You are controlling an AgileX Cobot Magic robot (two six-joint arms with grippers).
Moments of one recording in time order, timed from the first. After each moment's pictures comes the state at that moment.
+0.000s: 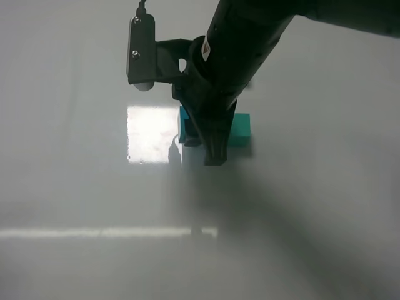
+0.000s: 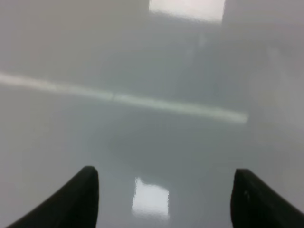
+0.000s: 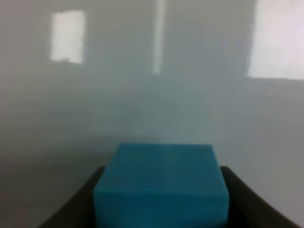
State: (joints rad) left arm 0.08 0.00 -0.50 0.10 1.04 -0.11; right arm 0.92 1.70 -1.76 -0.33 1.06 -0.79
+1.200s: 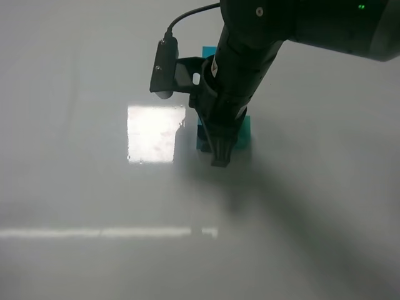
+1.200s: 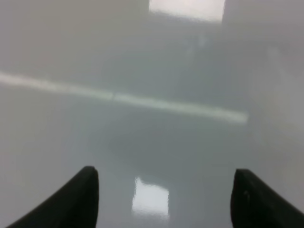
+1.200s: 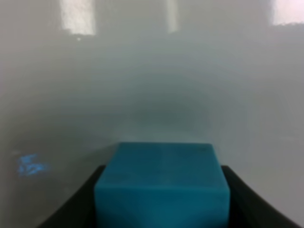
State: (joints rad) left arm 0.08 0.00 -0.50 0.10 1.04 -0.11; right arm 0.84 1.75 -1.76 -0.34 1.08 -0.69
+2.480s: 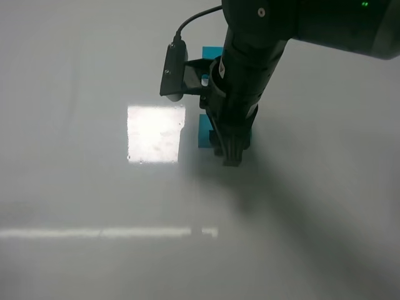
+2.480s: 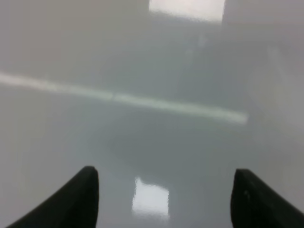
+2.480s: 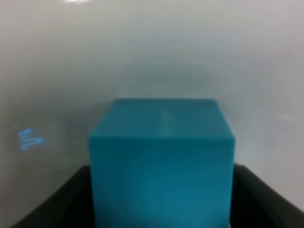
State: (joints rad) left arm 0.08 0.00 -0.50 0.10 1.04 -0.11; right arm 0.84 1.75 -1.76 -0.40 1.15 -0.66
